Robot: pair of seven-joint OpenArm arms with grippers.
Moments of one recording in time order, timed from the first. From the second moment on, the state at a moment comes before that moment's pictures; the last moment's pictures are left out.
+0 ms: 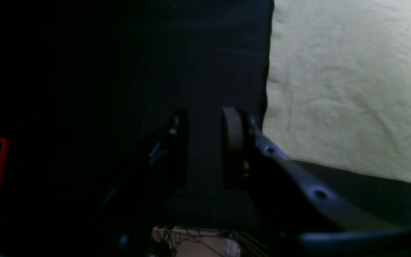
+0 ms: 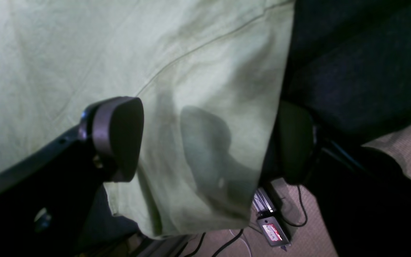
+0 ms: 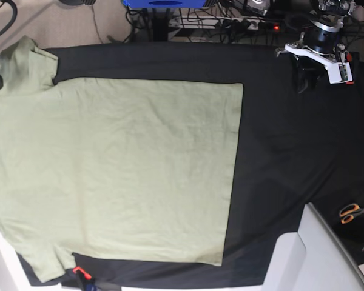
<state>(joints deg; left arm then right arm) 45.6 -14.7 -17.2 107.6 -30.2 -7.7 9.8 -9.2 17.9 61.3 51.7 35.5 40.3 -51.5</state>
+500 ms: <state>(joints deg) 41.1 -11.0 -8.7 98.5 -31.2 -7.7 9.5 -10.0 15.1 56.1 53.5 35.6 40.2 -53.3</state>
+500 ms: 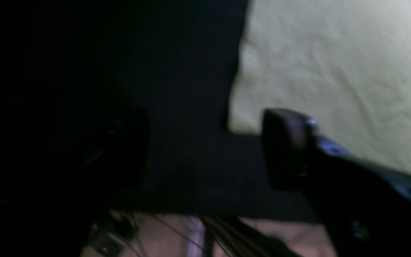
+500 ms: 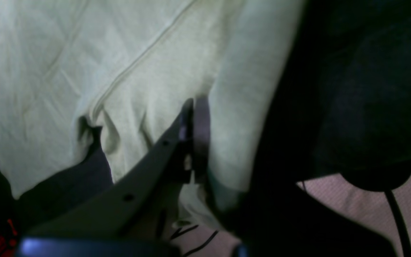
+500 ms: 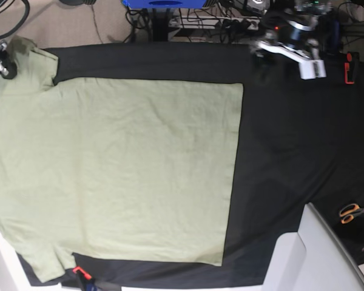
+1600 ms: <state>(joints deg) 23.9 -1.0 -1.3 77.1 -31.1 -8.1 4.5 -10.0 15.4 56.0 53.5 35.4 40.3 -53.7</state>
